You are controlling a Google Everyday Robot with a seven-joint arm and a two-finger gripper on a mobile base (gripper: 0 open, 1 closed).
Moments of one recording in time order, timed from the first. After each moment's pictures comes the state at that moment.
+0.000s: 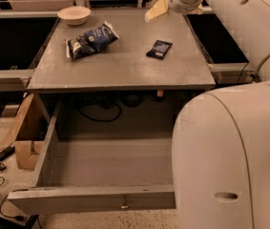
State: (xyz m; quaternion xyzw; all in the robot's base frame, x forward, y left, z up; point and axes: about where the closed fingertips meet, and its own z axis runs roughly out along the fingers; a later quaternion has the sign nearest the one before) arm 0.838 -0.148 0.957 -0.10 0.91 0.00 0.39
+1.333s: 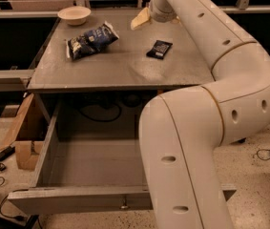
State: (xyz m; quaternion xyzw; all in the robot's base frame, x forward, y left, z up) arm 0.881 -0.103 0.905 -0.07 0.93 0.02 0.35
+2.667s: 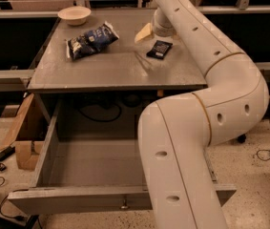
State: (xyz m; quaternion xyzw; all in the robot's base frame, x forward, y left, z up) arm 0.886 -0.118 0.840 -0.02 0.95 0.02 0.30
